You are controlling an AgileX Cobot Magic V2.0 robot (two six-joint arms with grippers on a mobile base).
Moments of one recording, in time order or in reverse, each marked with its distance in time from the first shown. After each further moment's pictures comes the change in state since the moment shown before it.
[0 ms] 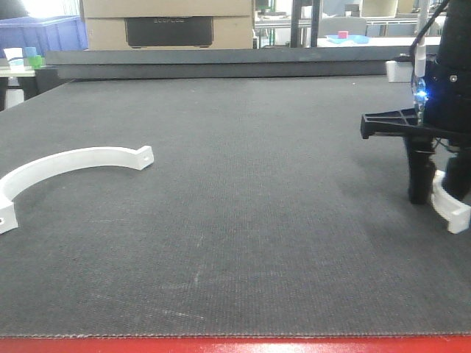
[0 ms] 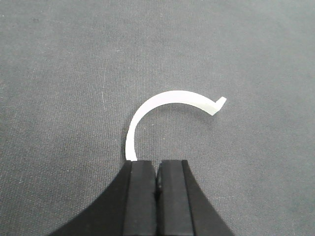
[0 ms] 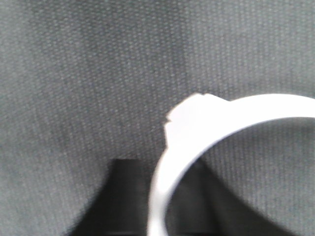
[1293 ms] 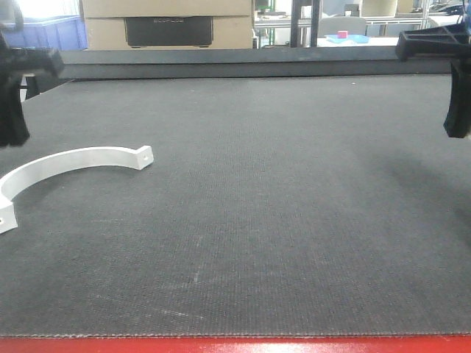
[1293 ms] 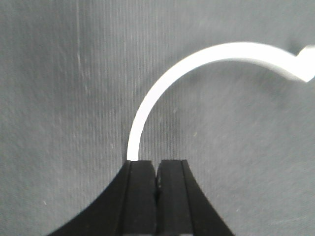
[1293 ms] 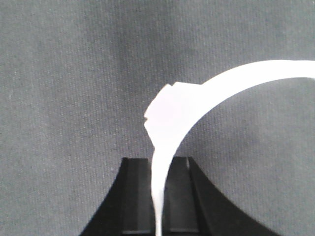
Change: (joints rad) left arm -0.127 0.787 -0.538 0.264 0.354 -0.183; right arm 0.000 -0.262 0.037 -0.032 0.052 -0.054
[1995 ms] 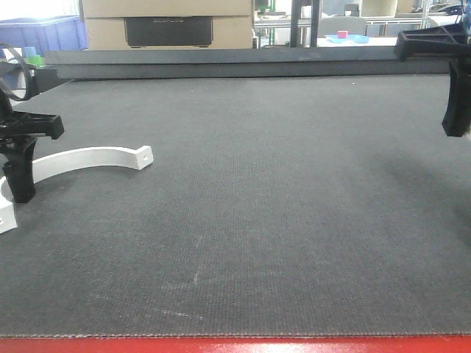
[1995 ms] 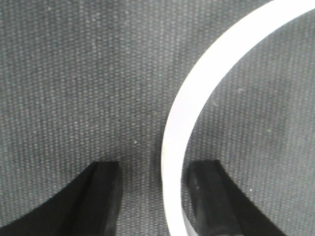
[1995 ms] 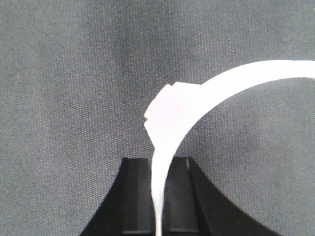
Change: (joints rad) left arm 0.026 0.129 0.022 0.023 -0.001 -0.002; right arm 0.000 0.000 0.000 -0.002 -0.010 -0.003
